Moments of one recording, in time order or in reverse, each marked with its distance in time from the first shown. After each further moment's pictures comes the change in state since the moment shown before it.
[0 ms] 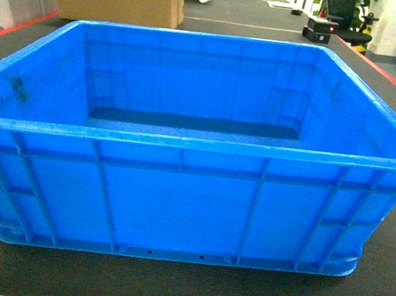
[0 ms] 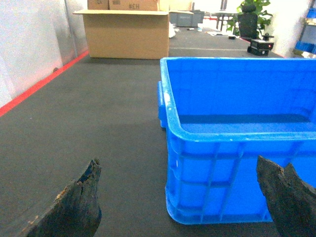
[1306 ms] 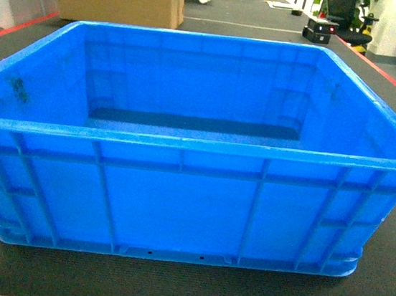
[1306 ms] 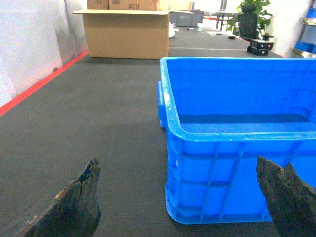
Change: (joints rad) left arm 0.000 0.000 0.000 0.000 0.000 0.000; right arm 0.000 0.000 0.000 -0.003 0.000 0.000
